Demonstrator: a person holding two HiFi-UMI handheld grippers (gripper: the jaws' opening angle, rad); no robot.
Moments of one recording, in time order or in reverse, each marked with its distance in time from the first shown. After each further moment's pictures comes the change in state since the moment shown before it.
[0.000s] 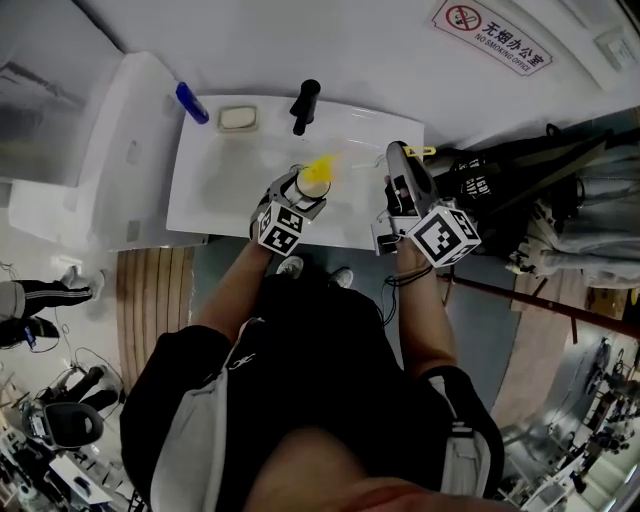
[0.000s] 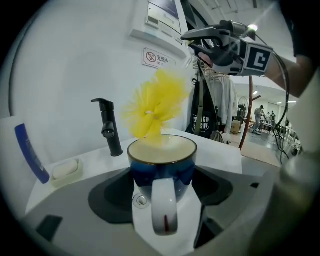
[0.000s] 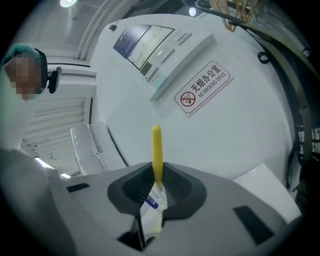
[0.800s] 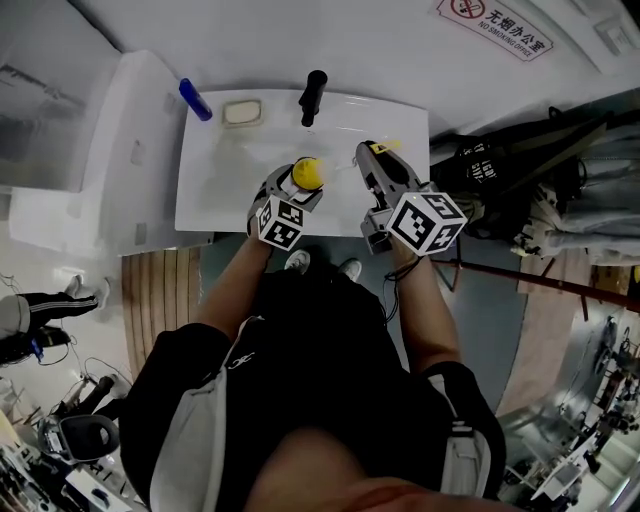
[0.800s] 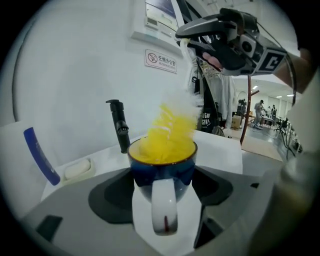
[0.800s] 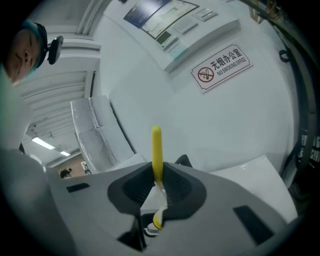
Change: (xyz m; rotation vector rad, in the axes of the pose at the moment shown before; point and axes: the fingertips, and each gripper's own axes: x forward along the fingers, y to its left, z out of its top) left arm -0.023 0.026 -0.017 0.031 0.023 0.026; right arm 0.023 0.040 -0.073 -0.120 0.225 -0.018
